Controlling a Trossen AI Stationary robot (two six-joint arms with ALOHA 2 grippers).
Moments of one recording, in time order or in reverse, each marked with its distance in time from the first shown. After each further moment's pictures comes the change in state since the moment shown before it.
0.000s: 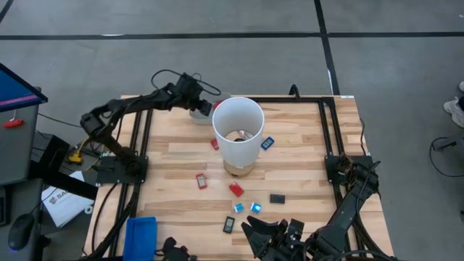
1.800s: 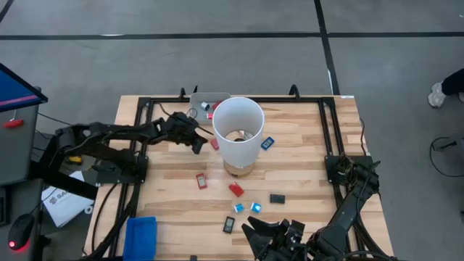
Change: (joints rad) left arm -0.350 -0.322 -0.501 0.326 0.037 -0.186; right arm 0.006 0.000 0.000 -0.004 0.000 -0.051
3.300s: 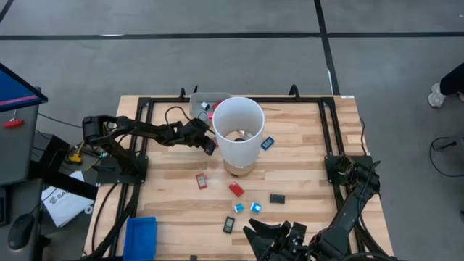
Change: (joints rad) left arm -0.077 0.302 0.111 -0.025 -0.227 -0.061; right arm 0.013 0.000 0.000 0.004 0.000 -0.001
